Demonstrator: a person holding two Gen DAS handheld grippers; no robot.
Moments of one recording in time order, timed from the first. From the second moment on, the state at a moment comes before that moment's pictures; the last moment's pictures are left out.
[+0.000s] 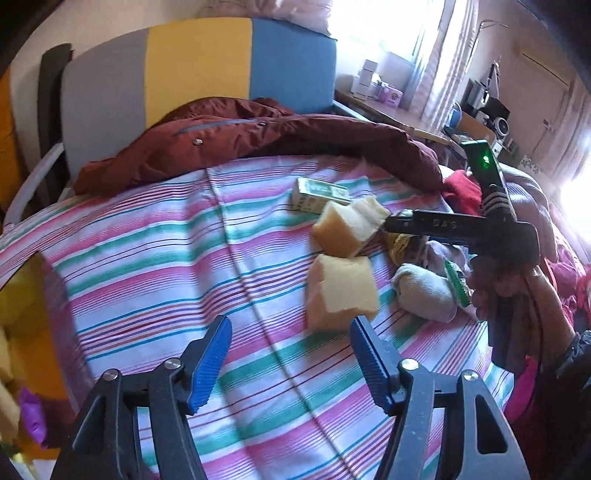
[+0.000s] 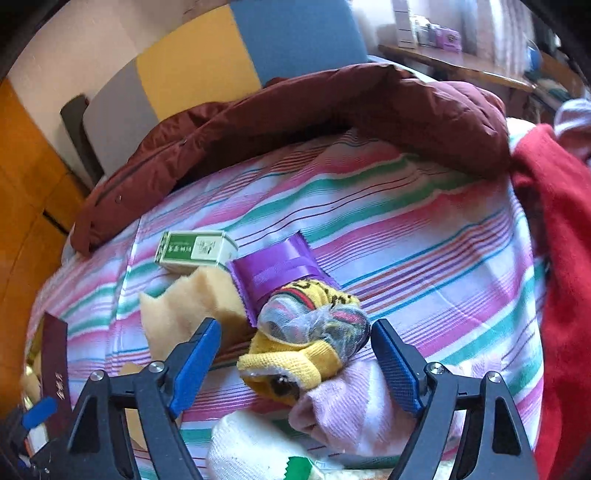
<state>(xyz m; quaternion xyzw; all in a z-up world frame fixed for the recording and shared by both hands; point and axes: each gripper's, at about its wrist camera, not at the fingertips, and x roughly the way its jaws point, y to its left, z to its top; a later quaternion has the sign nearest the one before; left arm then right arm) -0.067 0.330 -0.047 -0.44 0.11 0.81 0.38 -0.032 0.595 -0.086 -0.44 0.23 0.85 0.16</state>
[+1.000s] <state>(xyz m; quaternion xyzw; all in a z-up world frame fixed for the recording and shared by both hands) -0.064 0.412 -0.095 -0.43 0.19 0.79 0.40 -0.034 0.597 -0.081 -0.44 0.21 0.85 0.18</state>
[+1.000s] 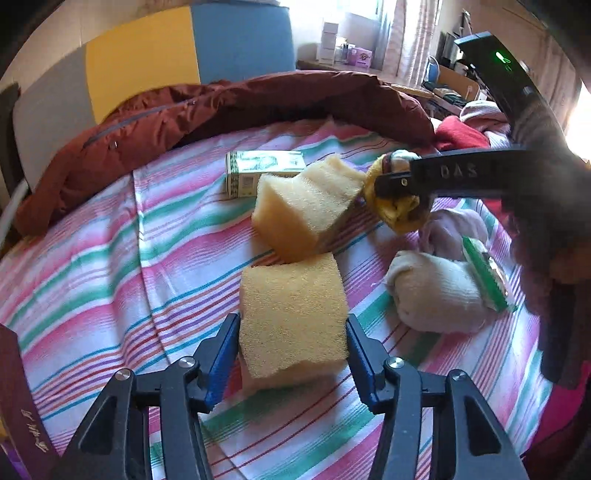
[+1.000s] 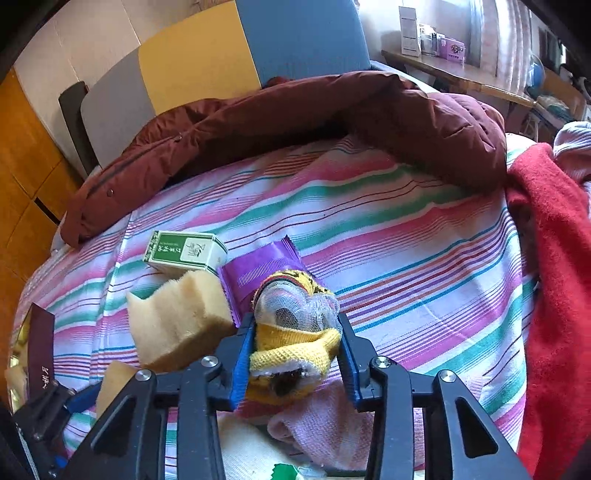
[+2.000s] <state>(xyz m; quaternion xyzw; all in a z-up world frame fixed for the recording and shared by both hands) -0.061 0.251 -0.024 -0.40 0.07 0.87 0.28 -0.031 0.499 -0.030 -0.36 0.19 0.91 -0.09</state>
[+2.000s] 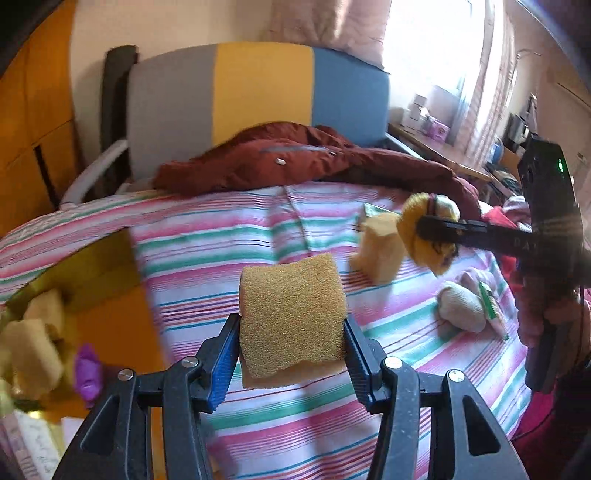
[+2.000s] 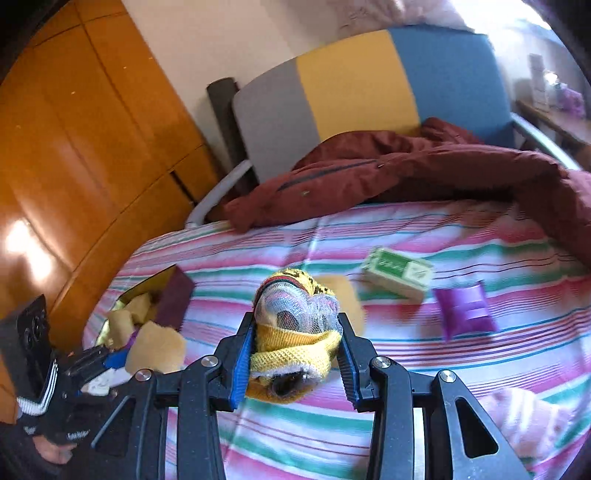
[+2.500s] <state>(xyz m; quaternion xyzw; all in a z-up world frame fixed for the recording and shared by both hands) -0.064 0.159 -0.010 -0.39 0.04 0.90 0.20 -0.035 0.449 -0.017 -0.36 0.19 0.91 -0.12</state>
